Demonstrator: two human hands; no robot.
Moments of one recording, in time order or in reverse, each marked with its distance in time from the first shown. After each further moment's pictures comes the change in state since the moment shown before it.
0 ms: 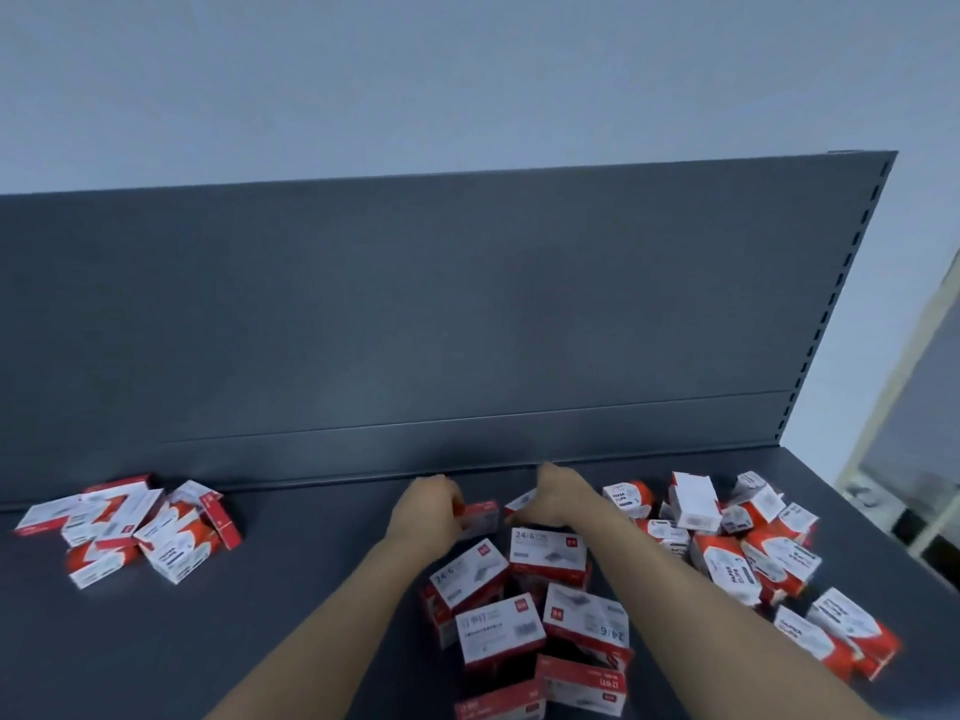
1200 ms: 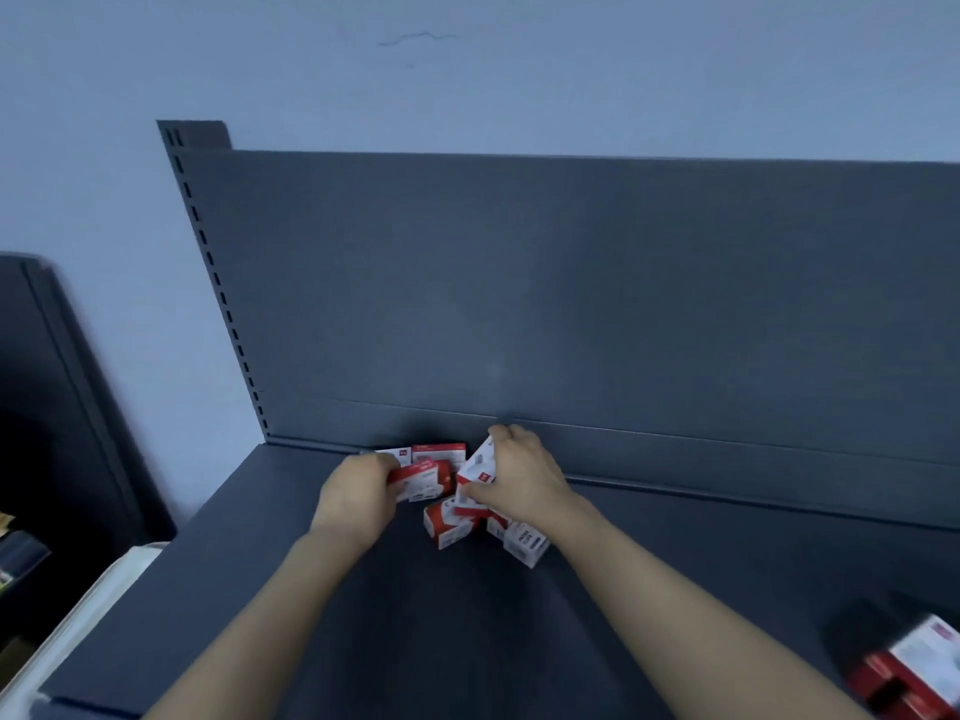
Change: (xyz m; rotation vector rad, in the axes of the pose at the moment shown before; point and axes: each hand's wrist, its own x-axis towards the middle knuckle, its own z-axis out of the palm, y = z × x) left_hand -0.072 -0.395 -0.155 0.097 0.322 -0.238; right_hand 0.007 -0.377 0.173 -0.090 0.172 -0.565
